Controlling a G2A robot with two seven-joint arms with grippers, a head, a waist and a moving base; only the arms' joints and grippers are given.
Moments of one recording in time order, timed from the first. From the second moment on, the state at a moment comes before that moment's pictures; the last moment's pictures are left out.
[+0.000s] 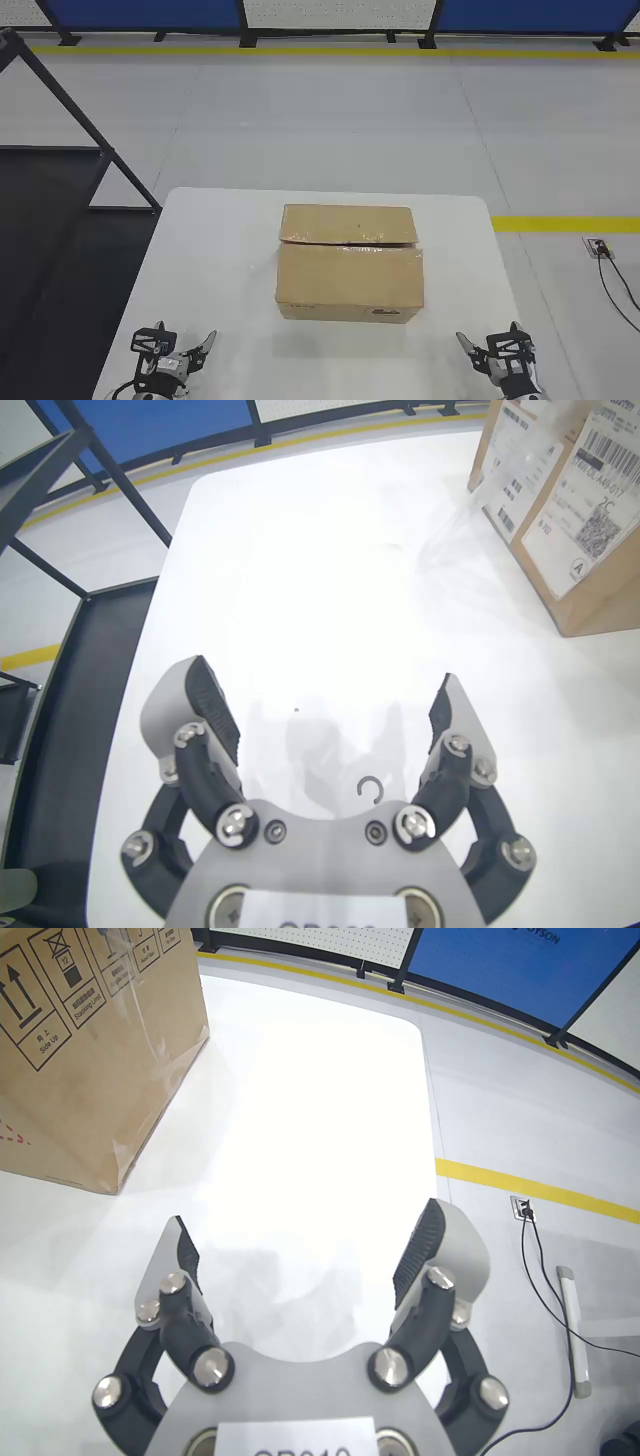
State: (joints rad) left arm 1.73 -1.15 -1.60 -1.80 1.33 0.00 0.00; right arm -1.73 -1.15 1.60 -1.80 -1.33 0.00 0.00
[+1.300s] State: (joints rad) left arm 1.66 -1.15 -1.60 -1.90 1.17 -0.22 0.07; right arm -1.62 -1.11 1.78 -2.00 -0.82 -0.54 0.30
